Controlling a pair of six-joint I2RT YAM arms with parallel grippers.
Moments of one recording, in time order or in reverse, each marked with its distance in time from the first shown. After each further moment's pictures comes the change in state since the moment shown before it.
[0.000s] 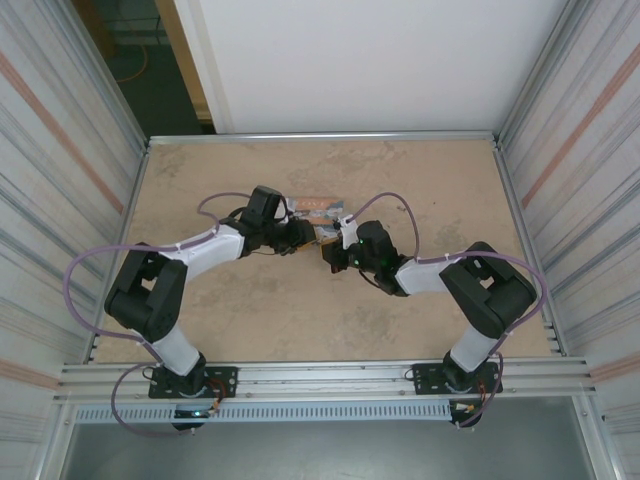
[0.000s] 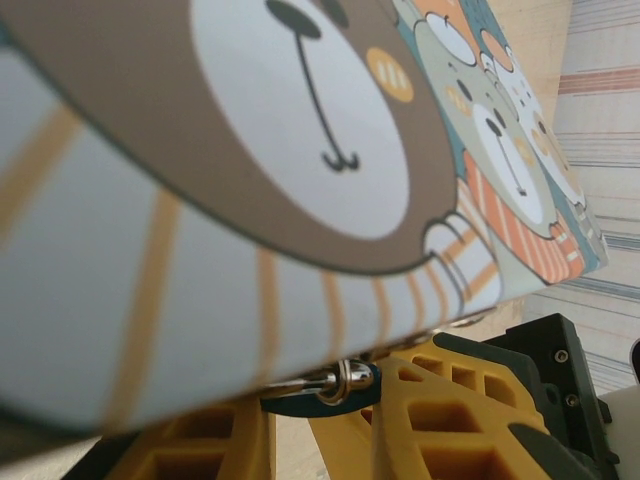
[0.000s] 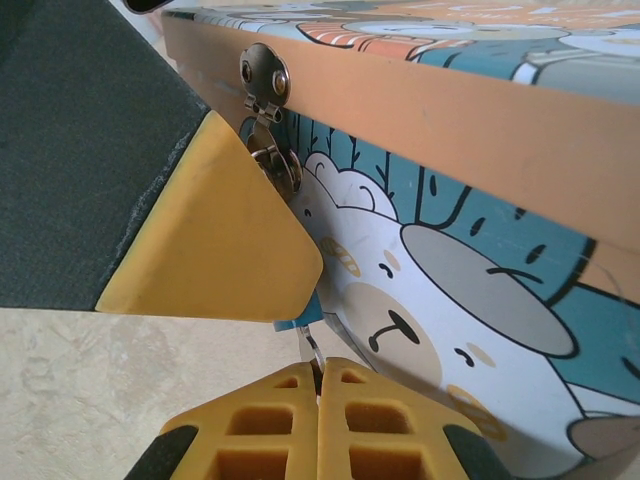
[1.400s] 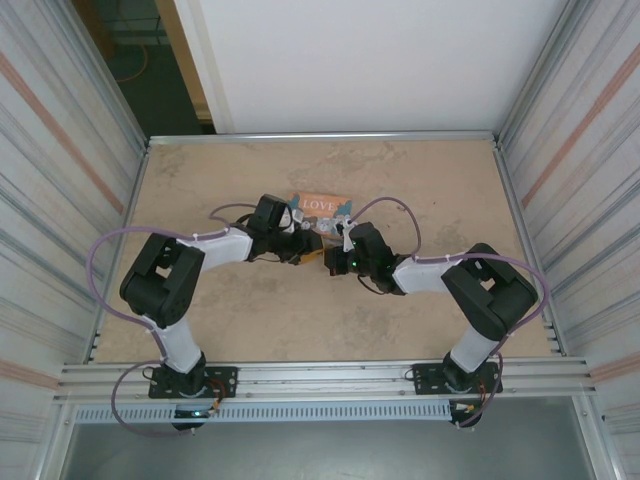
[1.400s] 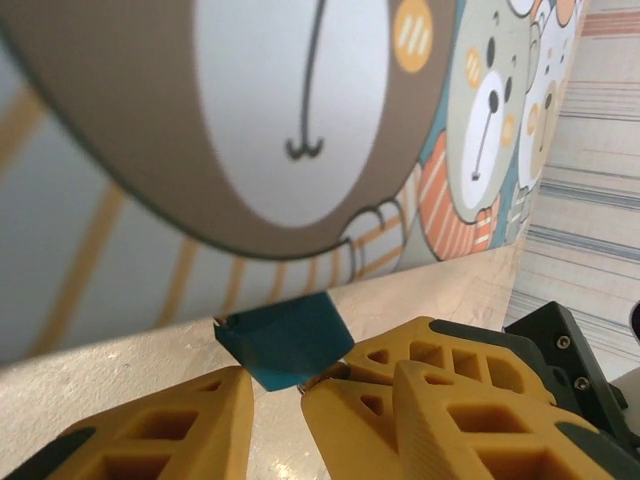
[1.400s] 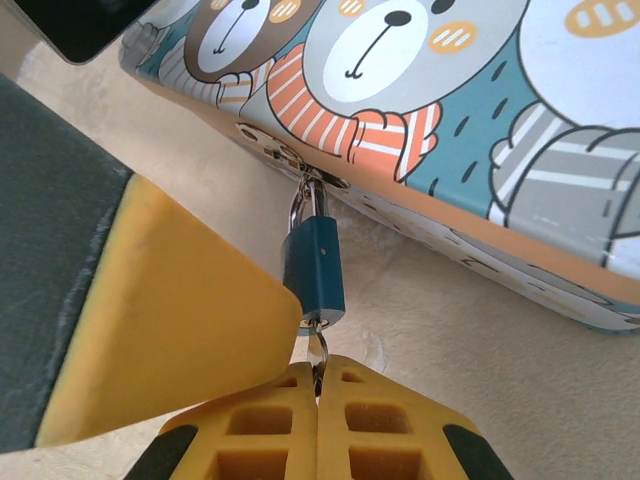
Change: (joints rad) left arm -0.001 0.113 -0.028 0.084 0.125 -0.018; right arm 0.027 -0.013 0.037 -0.254 0.079 0.230
